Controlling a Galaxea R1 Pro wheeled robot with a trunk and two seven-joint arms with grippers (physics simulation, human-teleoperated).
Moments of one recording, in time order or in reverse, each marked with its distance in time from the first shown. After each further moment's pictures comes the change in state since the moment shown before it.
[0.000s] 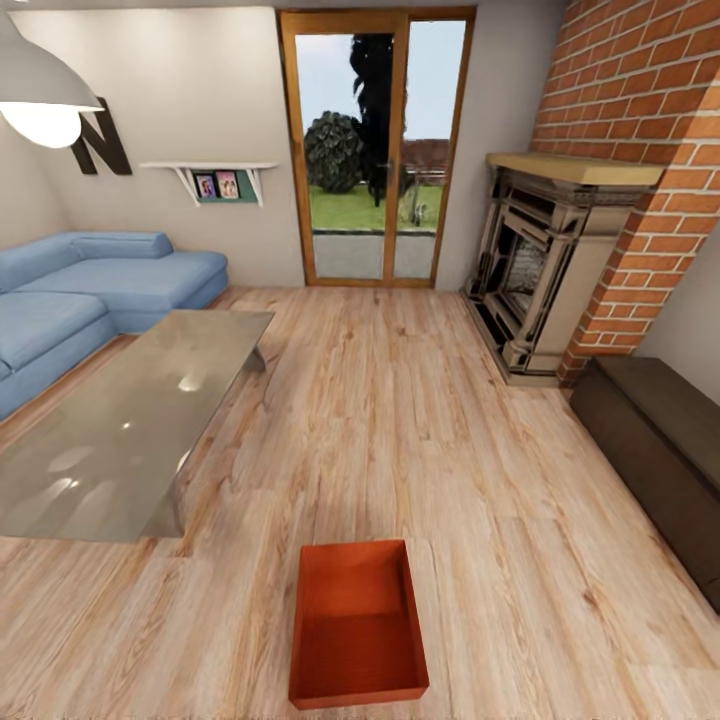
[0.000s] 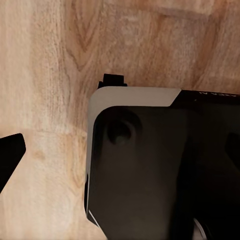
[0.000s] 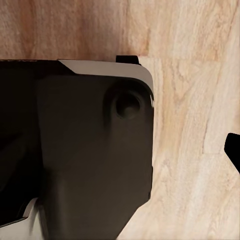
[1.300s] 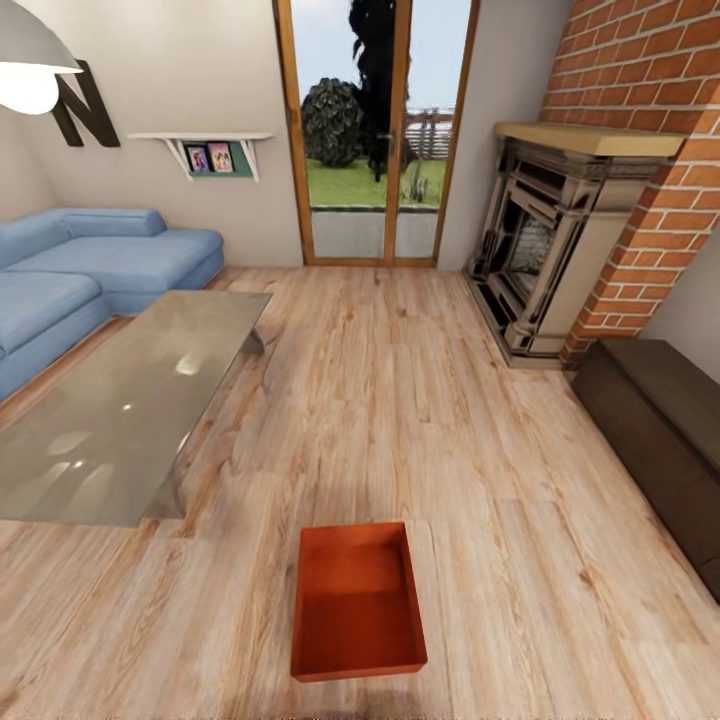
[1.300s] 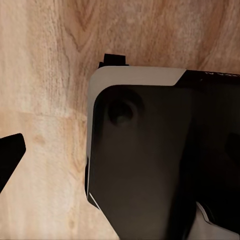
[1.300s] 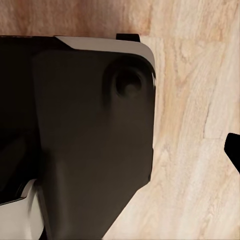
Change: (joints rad) left arm 0.000 -0.001 0.000 0.000 0.000 0.000 0.000; right arm 0.000 0.000 0.000 0.000 0.000 0.000 0.000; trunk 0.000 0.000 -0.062
